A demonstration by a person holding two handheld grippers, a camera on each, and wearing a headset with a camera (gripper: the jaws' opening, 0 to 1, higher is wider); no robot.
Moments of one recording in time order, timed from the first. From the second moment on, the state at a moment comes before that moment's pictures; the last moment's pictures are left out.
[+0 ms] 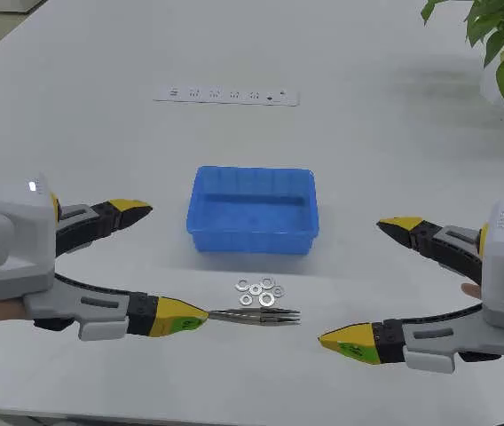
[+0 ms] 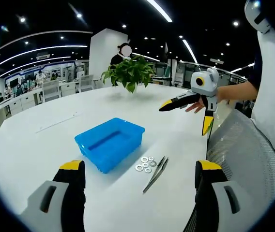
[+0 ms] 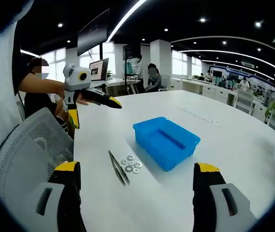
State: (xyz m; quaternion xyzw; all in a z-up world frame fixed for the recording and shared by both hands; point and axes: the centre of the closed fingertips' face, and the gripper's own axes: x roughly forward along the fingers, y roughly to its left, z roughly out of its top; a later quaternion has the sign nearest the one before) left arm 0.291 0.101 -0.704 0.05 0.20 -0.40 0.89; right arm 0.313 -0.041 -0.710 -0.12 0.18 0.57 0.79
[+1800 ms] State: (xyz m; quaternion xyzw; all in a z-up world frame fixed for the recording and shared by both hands) left arm 0.293 0.109 -0.709 0.06 0.22 -0.39 0.89; right arm 0.314 -0.040 -0.715 -0.11 0.19 0.57 0.79
